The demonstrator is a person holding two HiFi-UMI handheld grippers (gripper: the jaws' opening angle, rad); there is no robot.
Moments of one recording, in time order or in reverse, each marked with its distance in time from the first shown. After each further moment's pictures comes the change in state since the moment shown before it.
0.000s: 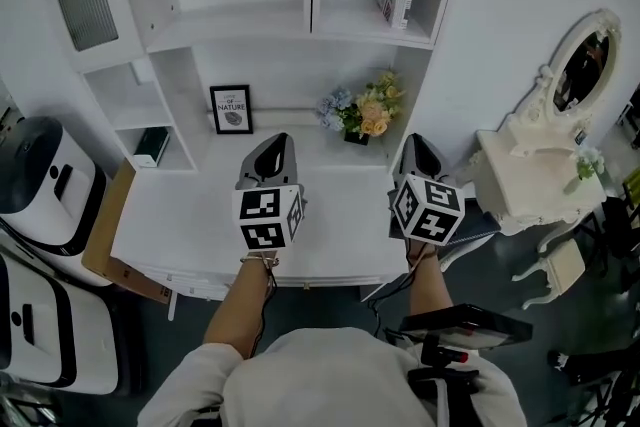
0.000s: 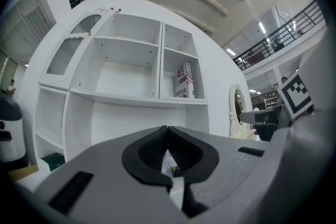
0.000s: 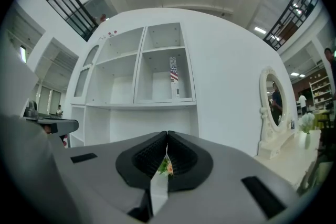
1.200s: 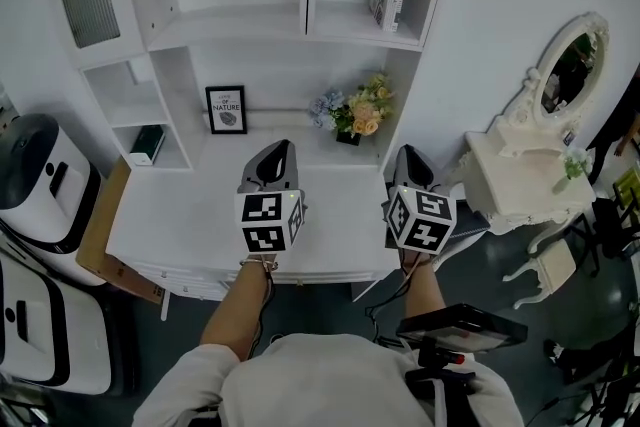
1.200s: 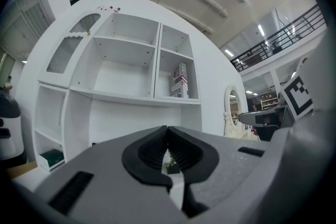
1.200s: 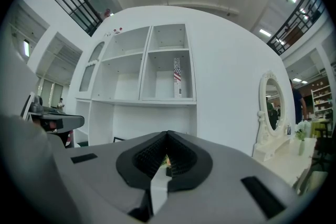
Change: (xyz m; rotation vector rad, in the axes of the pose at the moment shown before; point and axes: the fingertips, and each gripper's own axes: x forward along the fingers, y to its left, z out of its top) left arm -0.022 -0.020 -0.003 -0.014 0.020 -0.036; right arm -0.038 0.006 -0.005 -0.047 0.035 -0.001
